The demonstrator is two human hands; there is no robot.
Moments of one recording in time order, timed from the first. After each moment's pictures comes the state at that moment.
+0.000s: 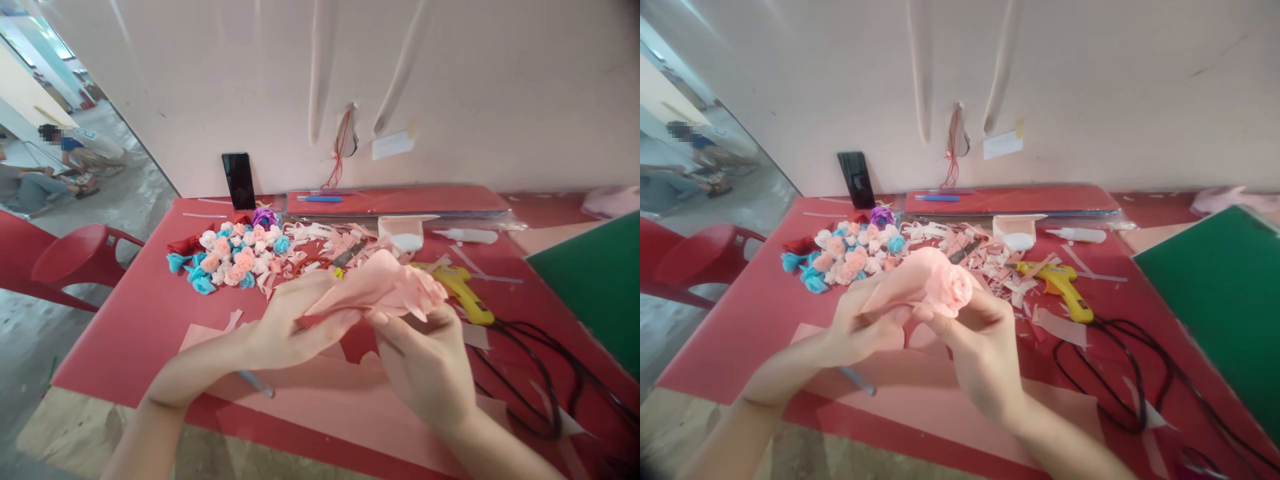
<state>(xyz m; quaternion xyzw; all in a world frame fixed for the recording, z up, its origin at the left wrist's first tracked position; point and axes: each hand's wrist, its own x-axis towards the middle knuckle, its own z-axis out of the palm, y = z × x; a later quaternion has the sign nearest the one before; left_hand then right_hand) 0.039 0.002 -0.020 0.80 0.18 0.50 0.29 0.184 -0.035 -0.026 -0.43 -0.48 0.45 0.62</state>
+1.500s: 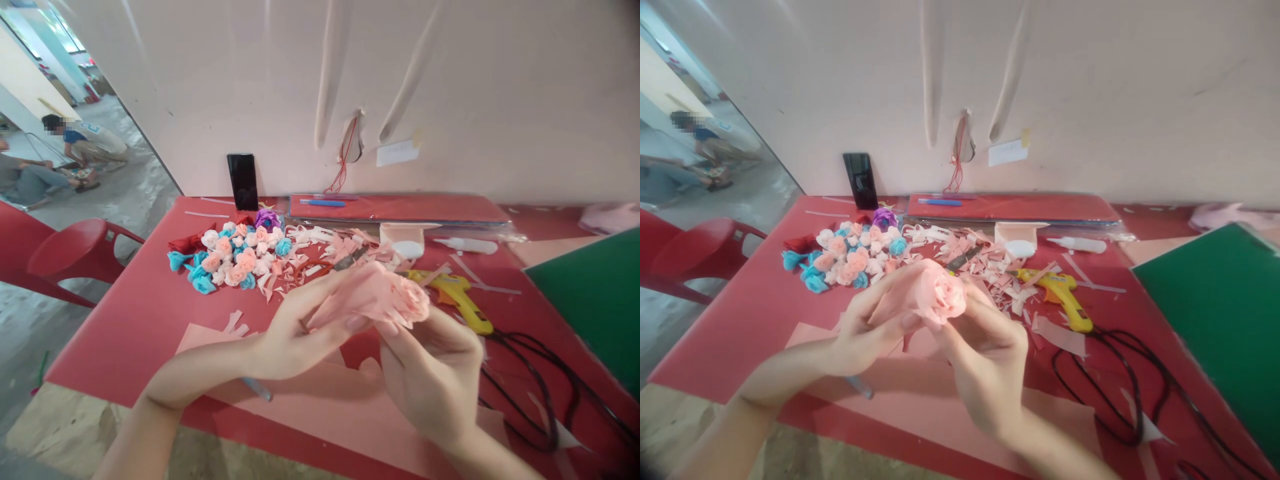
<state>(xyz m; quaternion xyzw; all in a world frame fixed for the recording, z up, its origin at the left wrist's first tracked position) 0.046 -0.006 -0.029 0.72 0.19 0.53 0.41 0.181 -0.041 -0.030 -0.42 -0.51 0.37 0.65</state>
